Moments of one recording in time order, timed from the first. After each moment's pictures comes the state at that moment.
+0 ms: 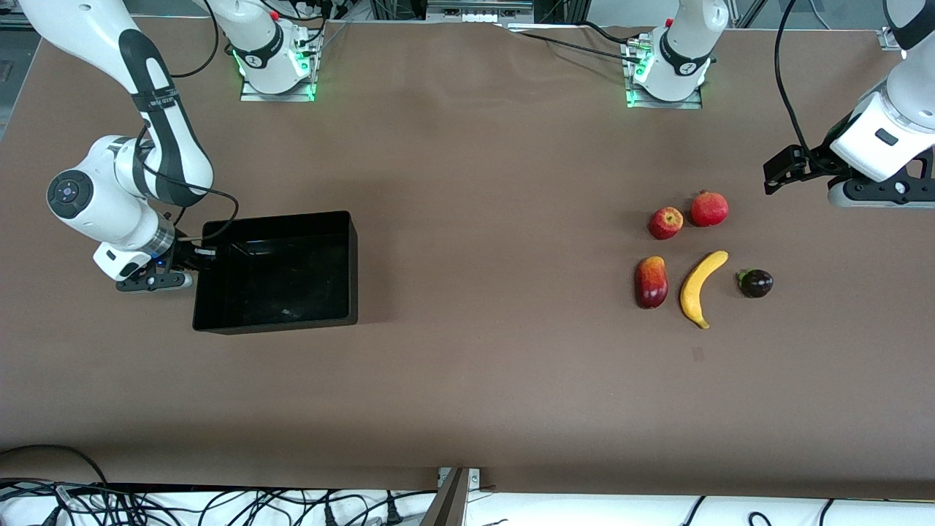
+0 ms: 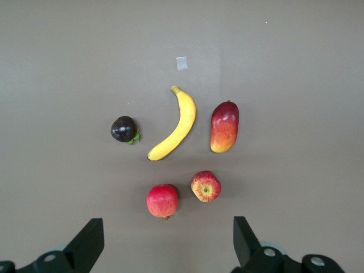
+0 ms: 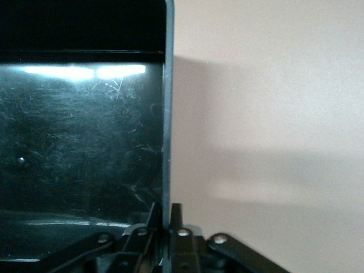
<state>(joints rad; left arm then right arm) 0.01 -0.04 -0.07 -1.74 0.04 1.67 -0.06 0.13 0.35 -0.20 -2.13 0.12 2.49 -0.26</state>
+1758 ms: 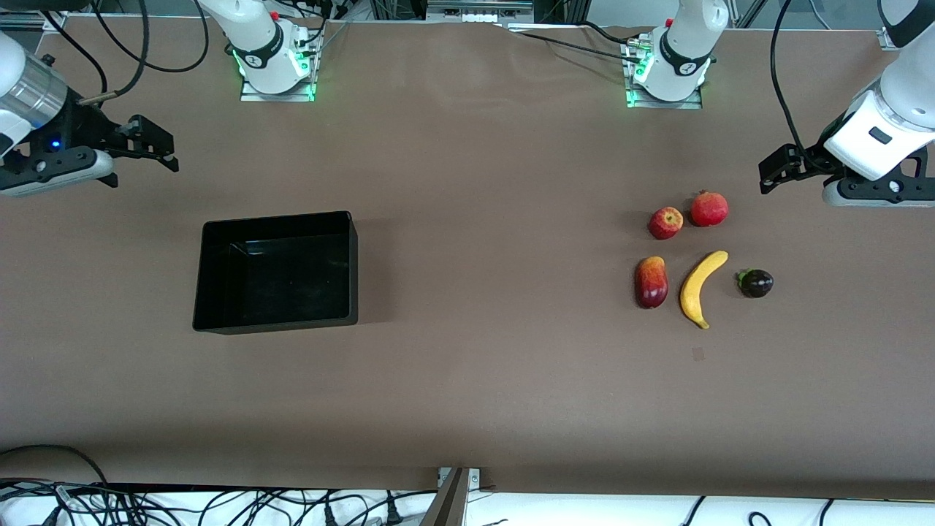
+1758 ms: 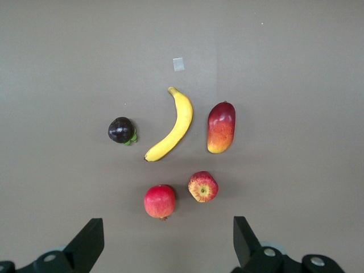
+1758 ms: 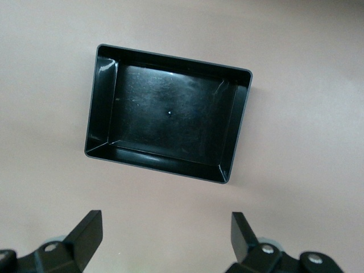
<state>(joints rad) 0.00 -0.04 -0.07 -1.73 0.04 1.67 -0.07 0.15 -0.06 -0.06 -1.73 0.04 1.66 -0.19</state>
